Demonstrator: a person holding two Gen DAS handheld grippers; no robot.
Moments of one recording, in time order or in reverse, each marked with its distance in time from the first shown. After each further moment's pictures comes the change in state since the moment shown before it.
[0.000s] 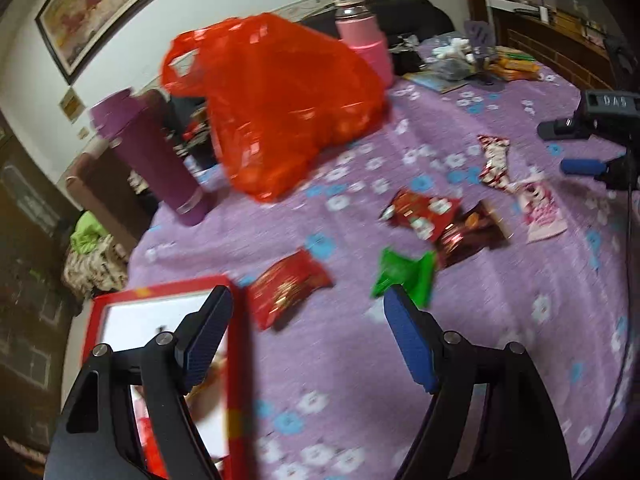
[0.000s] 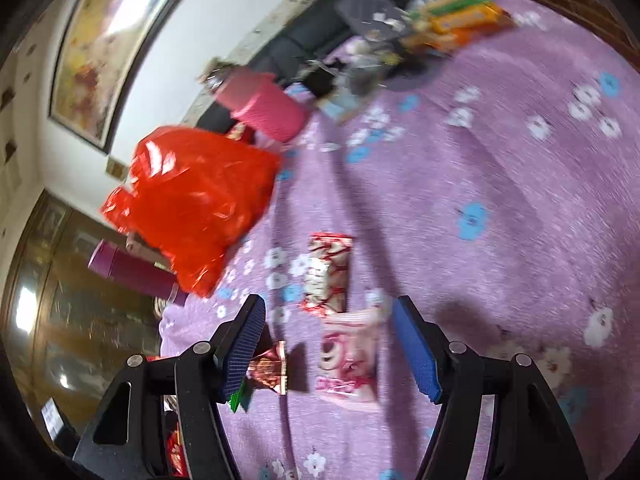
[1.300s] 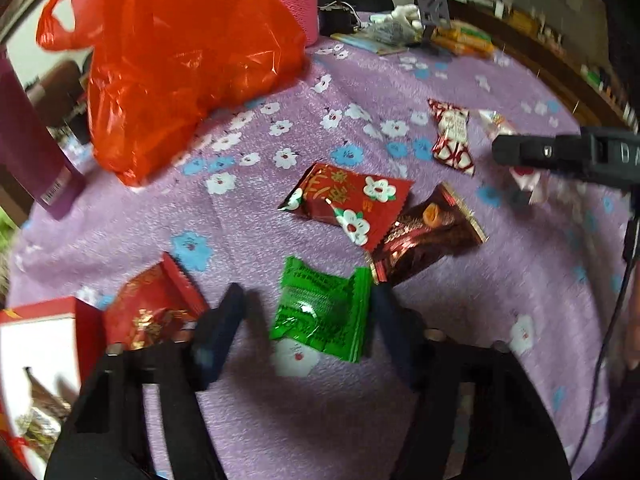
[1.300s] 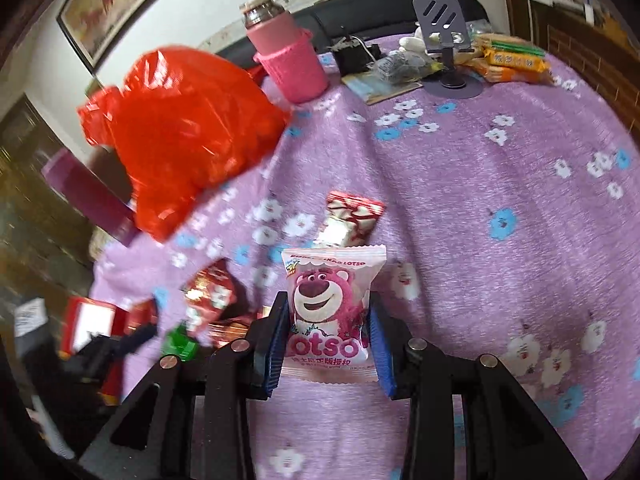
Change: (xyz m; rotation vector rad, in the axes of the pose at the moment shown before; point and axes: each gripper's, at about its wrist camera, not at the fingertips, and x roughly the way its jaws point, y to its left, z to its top) left arm 0.077 -0.021 0.002 -0.017 0.101 -0.356; right arm 0.028 0.056 -0.033 -0.282 0.015 -0.204
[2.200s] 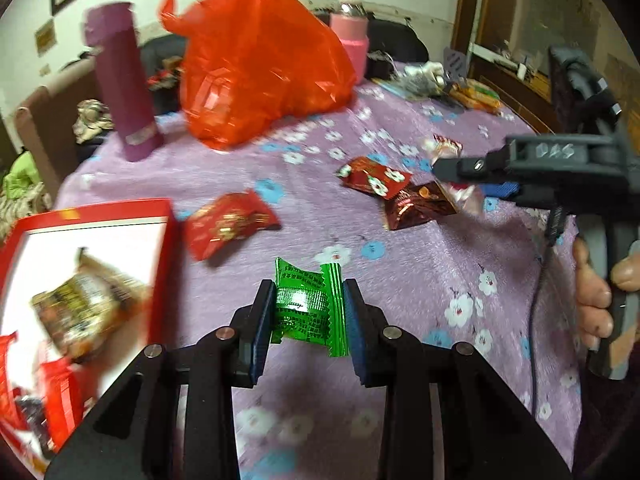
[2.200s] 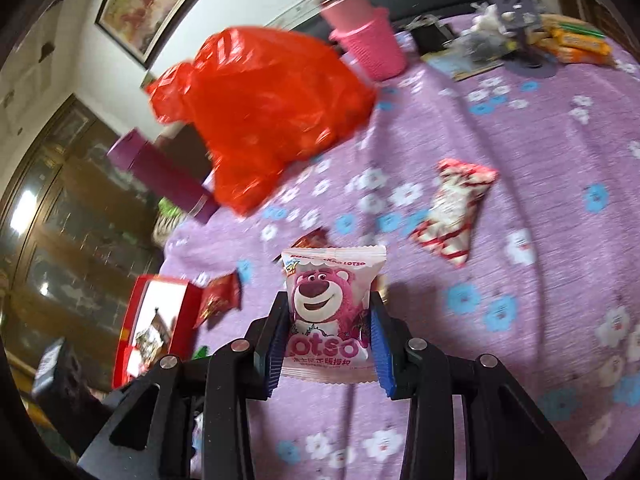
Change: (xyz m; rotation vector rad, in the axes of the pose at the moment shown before) left arm -0.084 0.024 -0.072 -0.167 -0.156 0.061; right arm 0.006 0.040 -0.021 -0.045 0.068 0.242
